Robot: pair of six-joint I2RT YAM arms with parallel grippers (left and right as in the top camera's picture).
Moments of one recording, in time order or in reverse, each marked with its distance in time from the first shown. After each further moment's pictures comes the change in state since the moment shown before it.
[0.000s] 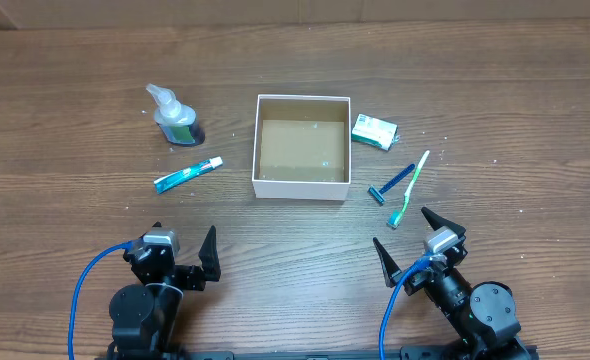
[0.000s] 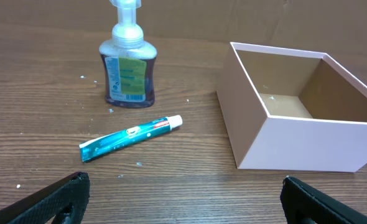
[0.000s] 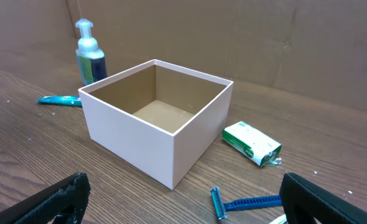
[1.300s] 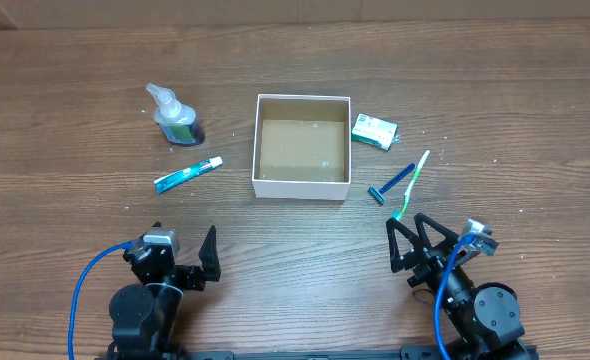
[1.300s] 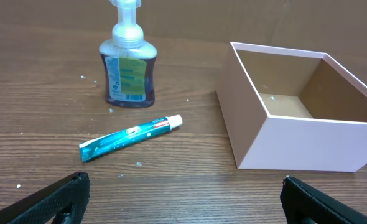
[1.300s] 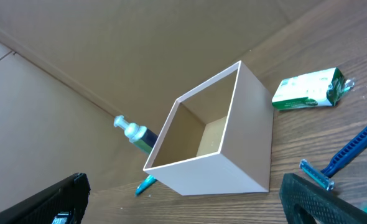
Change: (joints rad) left arm 0.000 0.000 0.000 0.000 0.000 0.000; right arm 0.000 0.013 -0.001 0.077 0.040 0.864
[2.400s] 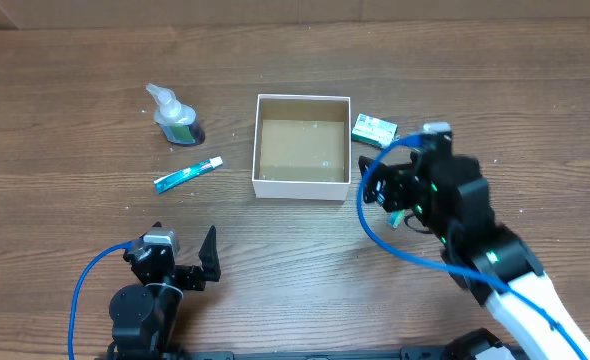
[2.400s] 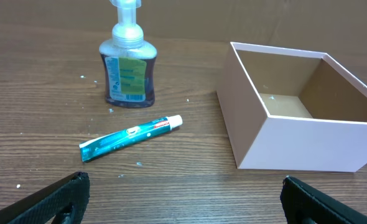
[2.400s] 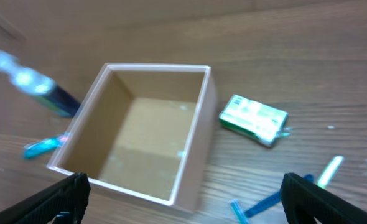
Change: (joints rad) left arm 0.000 0.000 0.000 0.000 0.000 0.000; right arm -0.003 1.023 0.731 -0.200 0.090 -0.486
